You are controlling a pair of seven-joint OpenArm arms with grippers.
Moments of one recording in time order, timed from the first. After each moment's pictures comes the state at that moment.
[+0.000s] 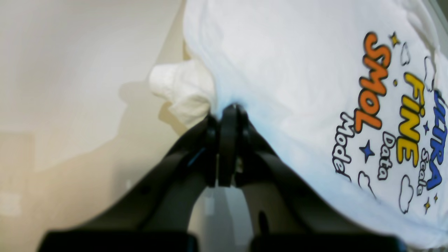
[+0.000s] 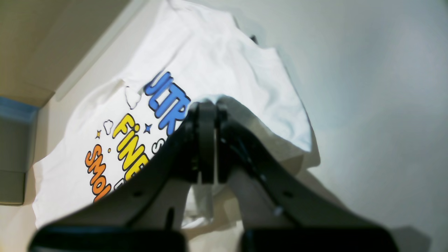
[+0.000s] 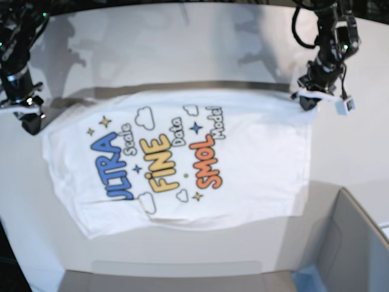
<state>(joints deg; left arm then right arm) 22.6 -14.7 -17.1 113.6 -43.1 15.2 46.8 -15.9 14.0 37.1 119.6 49.2 -9.3 -52.6</state>
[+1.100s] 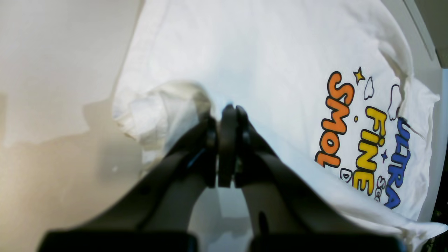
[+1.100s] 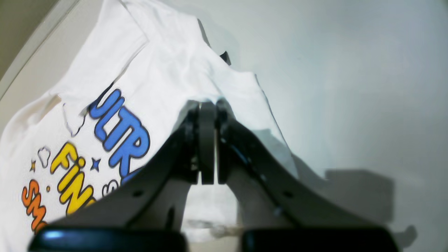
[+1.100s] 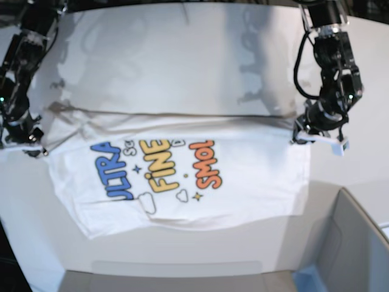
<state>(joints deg) 2.0 -14.3 -17.1 99.3 -42.7 15.6 59.1 2.9 20.1 25.6 95.1 37.1 -9.6 -52.6</state>
